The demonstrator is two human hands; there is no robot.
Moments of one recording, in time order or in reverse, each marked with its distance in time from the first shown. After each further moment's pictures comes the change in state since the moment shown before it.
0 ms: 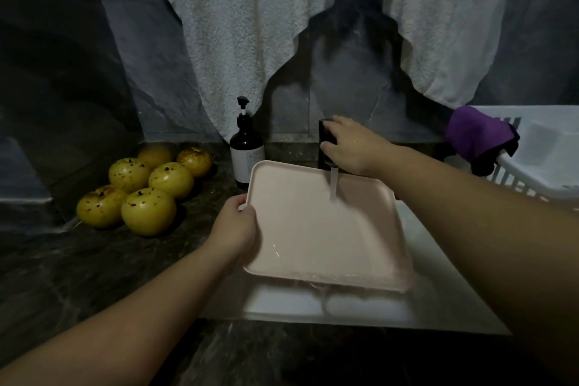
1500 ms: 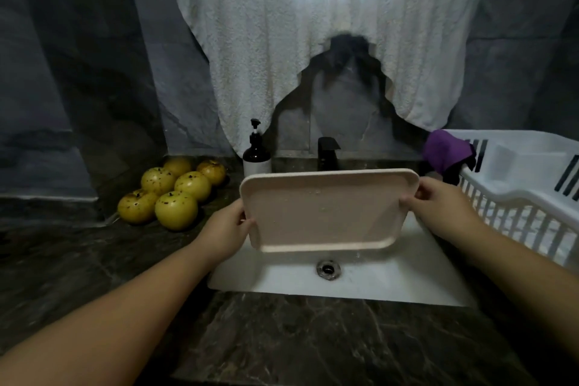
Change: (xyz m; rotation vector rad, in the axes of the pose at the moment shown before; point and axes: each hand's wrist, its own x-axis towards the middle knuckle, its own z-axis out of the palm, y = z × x) left_hand -0.043 0.019 -0.066 0.433 -0.194 0.472; right_hand -0.171 0.069 -0.012 0.426 0.415 0.291
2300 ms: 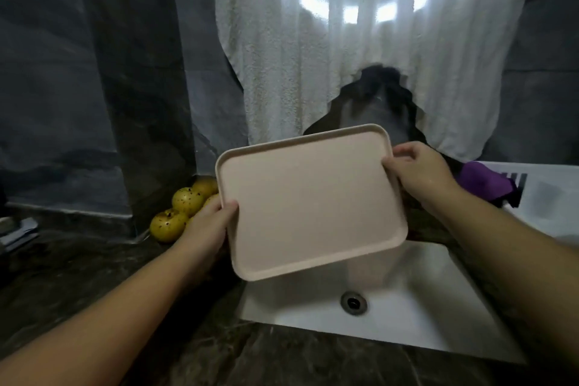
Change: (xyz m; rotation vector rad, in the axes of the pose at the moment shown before) left_hand -0.008 0.014 -0.070 -0.758 0.250 -0.298; right_hand 0.077 -0.114 0.032 0.237 0.046 0.041
